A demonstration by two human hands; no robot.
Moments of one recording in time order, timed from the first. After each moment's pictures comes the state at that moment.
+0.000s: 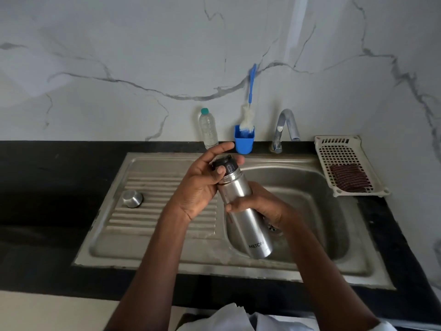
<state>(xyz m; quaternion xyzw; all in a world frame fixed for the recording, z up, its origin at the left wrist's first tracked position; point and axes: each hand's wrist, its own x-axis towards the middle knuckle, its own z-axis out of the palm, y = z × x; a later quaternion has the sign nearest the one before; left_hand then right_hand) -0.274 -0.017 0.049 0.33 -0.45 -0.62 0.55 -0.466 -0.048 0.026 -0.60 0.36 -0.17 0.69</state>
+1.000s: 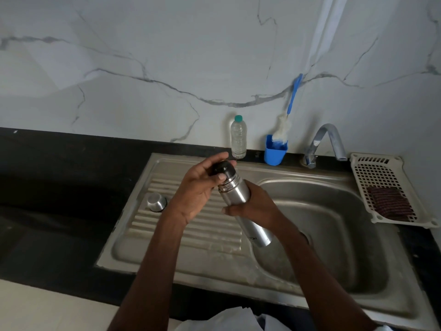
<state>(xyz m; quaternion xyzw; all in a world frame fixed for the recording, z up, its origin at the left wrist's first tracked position) -0.173 -0.030 0.029 0.45 -0.39 -0.56 0.57 -0.358 -0.081 -0.011 -0.70 0.47 -0.19 0.49</state>
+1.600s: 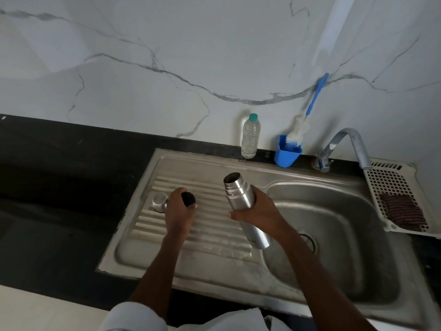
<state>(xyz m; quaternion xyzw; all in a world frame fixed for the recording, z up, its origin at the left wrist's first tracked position) -0.088 -0.020 -0.126 0.83 -0.36 -0.21 0.37 -0.324 -0.090 -0.045 -0.68 0.49 -0.19 0.52</state>
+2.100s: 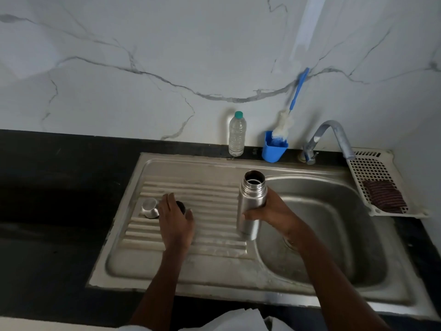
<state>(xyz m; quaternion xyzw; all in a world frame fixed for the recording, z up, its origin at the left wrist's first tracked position) -0.109 -0.007 -0.134 0.86 -0.41 -0.11 0.28 -0.359 -0.089 -0.035 -0.60 0.45 -0.26 0.62</state>
